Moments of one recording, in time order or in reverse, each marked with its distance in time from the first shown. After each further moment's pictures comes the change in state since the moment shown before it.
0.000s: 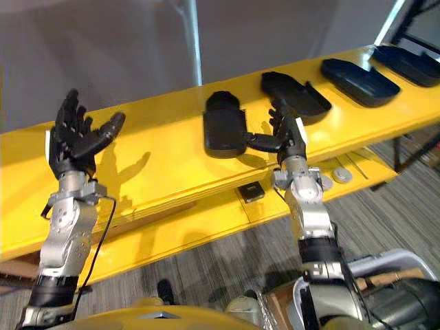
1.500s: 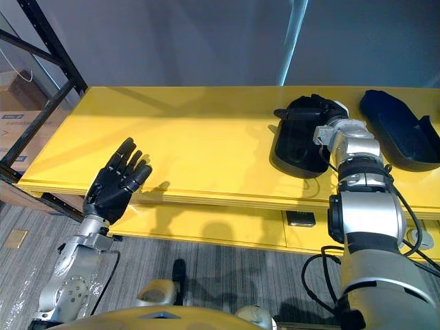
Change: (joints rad) left arm 0.233 0.020 -0.115 0.017 -0.316 -0.030 -0.433; right arm -0.609 -0.252 0.064 0.794 -0.033 0.262 0.223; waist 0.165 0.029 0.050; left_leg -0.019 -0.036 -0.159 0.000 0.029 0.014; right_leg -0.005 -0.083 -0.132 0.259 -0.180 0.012
